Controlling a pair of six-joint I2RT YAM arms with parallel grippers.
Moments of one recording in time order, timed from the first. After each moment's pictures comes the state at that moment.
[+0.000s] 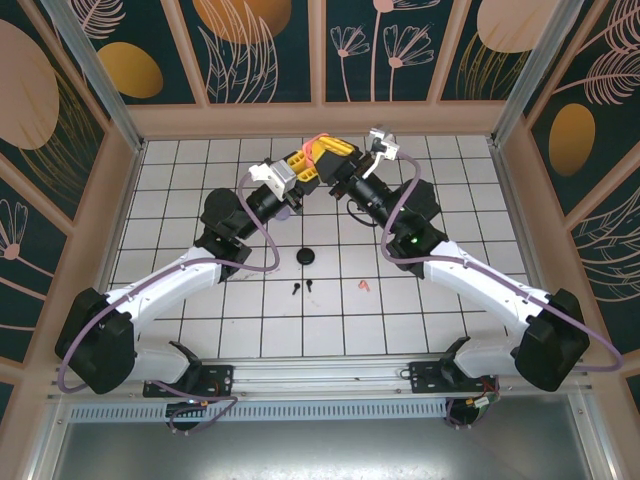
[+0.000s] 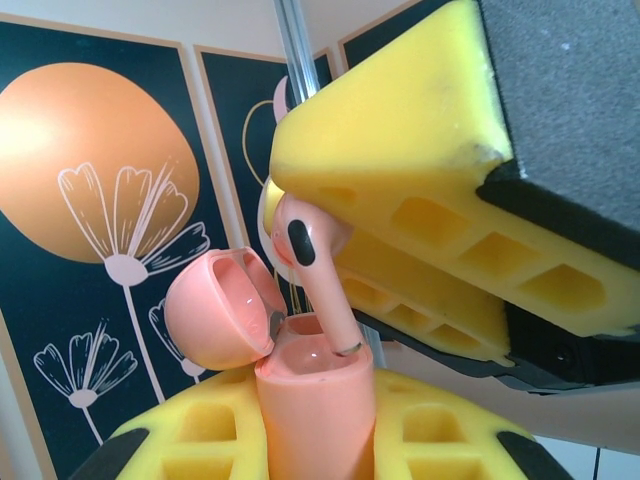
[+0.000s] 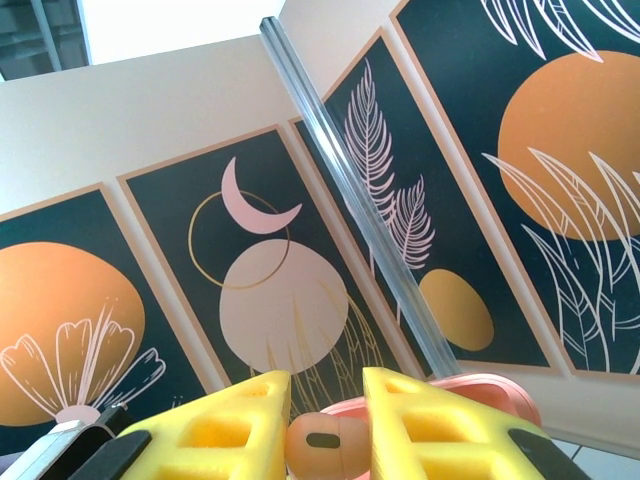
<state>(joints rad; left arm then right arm) -0.65 1.35 0.89 0.84 0.30 0.12 0.77 1.29 1.01 0.71 -0.12 0.56</state>
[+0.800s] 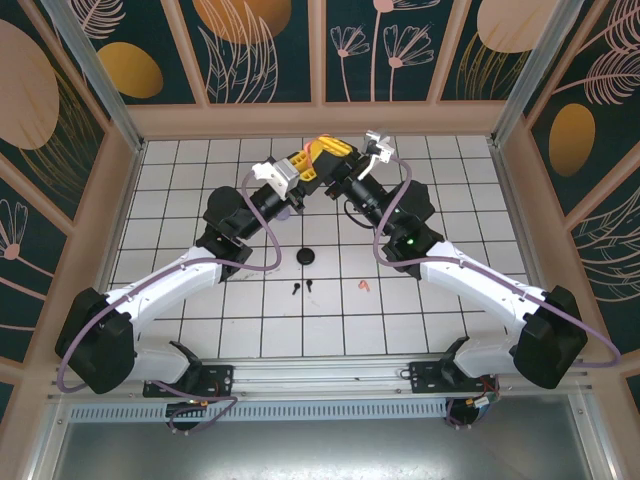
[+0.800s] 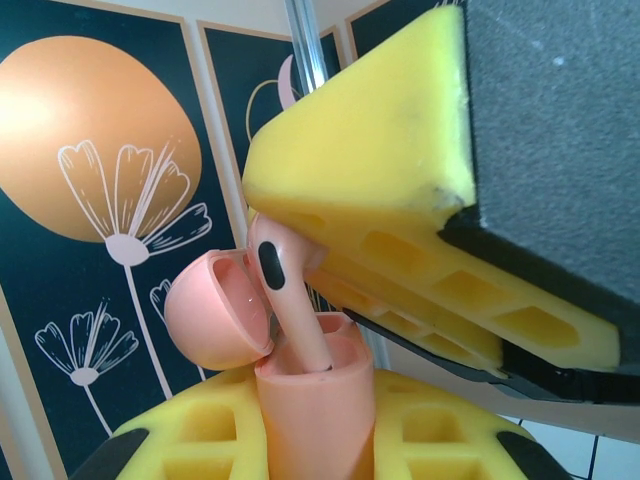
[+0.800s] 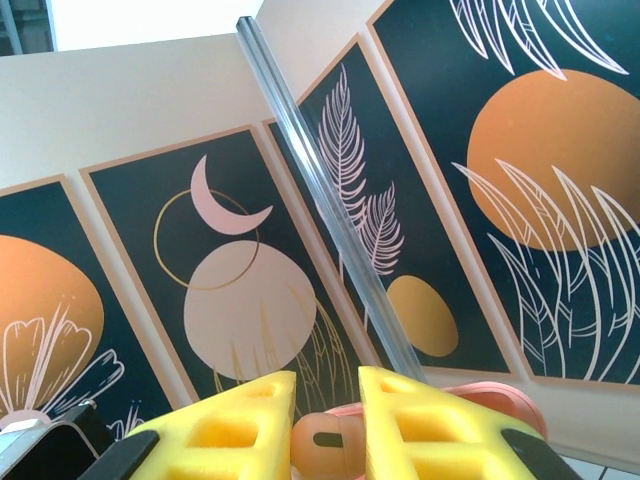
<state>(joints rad) -0.67 1.35 0.91 0.79 0.28 0.12 0.80 1.31 1.01 0.70 -0.04 0.48</state>
